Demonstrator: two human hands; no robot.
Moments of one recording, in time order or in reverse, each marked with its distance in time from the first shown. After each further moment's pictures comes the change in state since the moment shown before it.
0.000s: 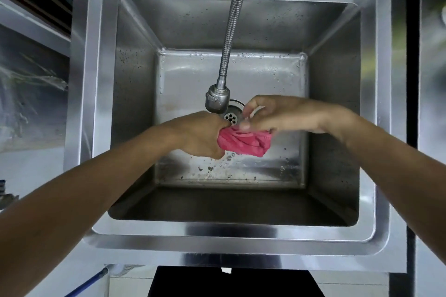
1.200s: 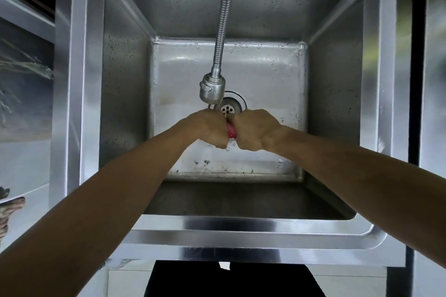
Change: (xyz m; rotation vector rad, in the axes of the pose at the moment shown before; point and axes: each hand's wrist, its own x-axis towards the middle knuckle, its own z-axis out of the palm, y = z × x) left_hand 0.063 -0.003 0.037 0.281 -0.096 -0.242; right_hand 0.080 0.050 0.061 -0.958 0.354 -0.009
